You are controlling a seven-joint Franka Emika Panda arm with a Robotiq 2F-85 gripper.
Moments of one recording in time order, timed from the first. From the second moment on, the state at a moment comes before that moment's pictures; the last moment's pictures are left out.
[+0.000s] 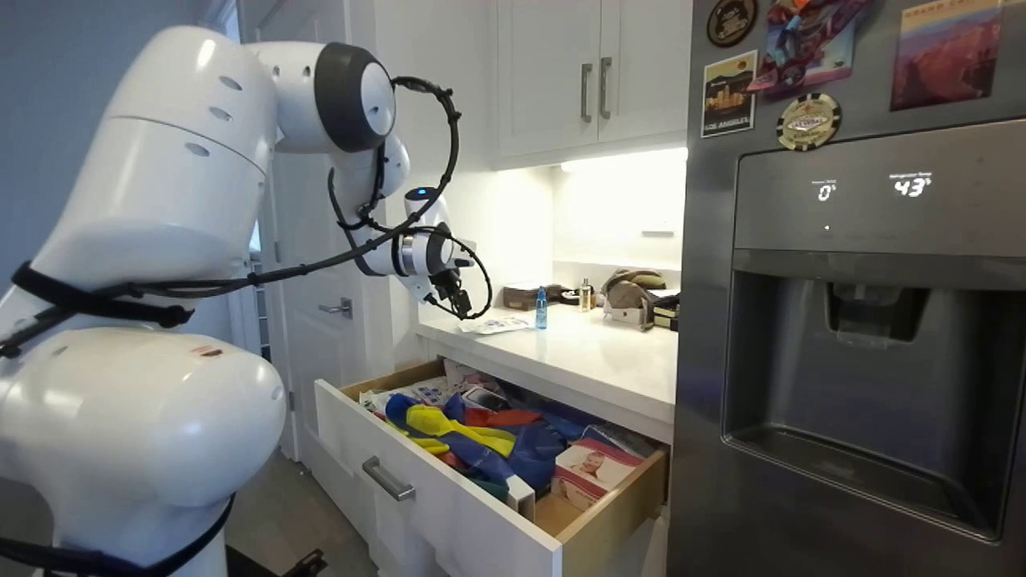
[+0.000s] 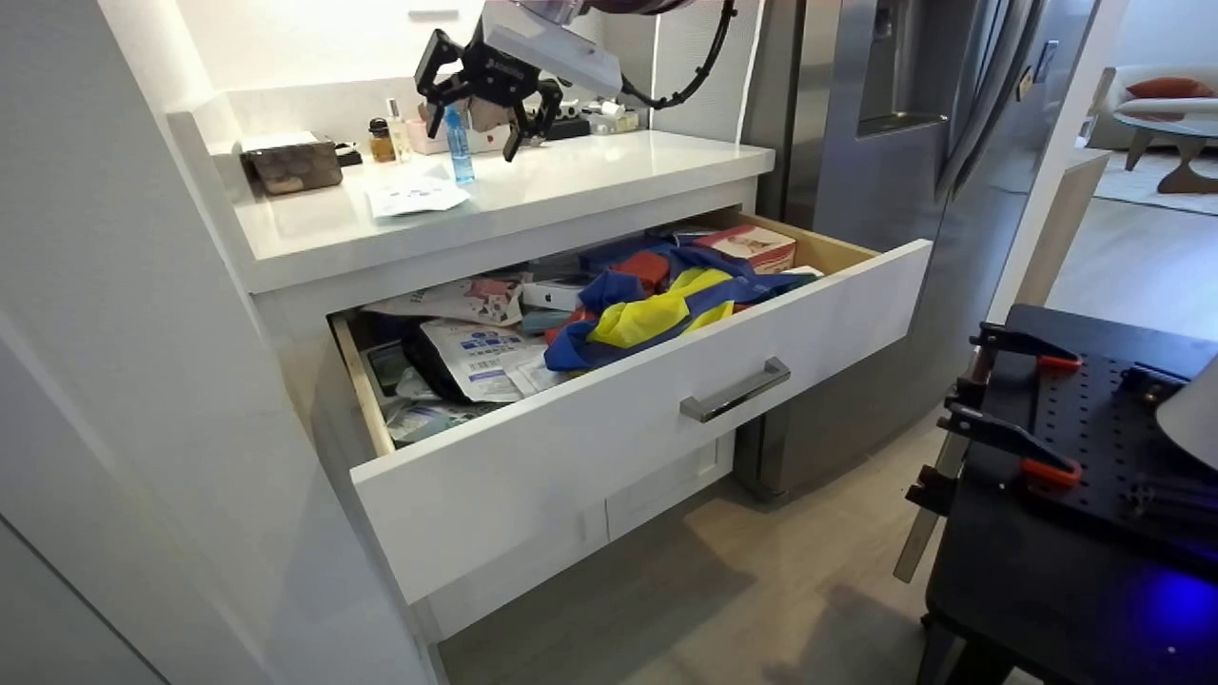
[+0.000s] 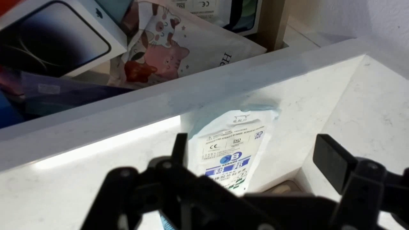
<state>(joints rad) 0.18 0.42 0.09 -1.87 -0.06 2.93 0.75</state>
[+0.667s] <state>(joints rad) 0.29 0.55 -0.04 -1.66 0.00 2.81 0.90</state>
